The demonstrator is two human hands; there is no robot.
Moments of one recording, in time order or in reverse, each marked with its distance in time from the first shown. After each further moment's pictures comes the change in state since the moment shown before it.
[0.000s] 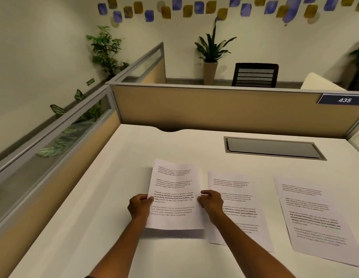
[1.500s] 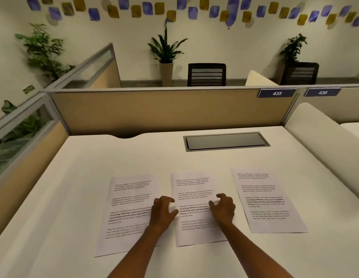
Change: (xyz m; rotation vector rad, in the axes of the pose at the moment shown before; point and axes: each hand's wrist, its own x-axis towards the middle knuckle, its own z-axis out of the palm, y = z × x) left_hand -0.070 0.007 0.143 0.534 -0.568 0.612; right_hand 0.015 0.047 -0.135 -0.439 0.379 -0.044
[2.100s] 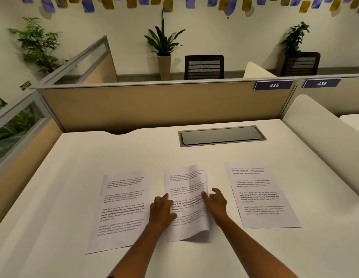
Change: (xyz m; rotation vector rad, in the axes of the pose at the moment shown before) left_hand 0.003 0.013 0.026 0.383 -0.149 0.060; right_hand 0.012 0.006 -0.010 0.338 -0.187 0.074
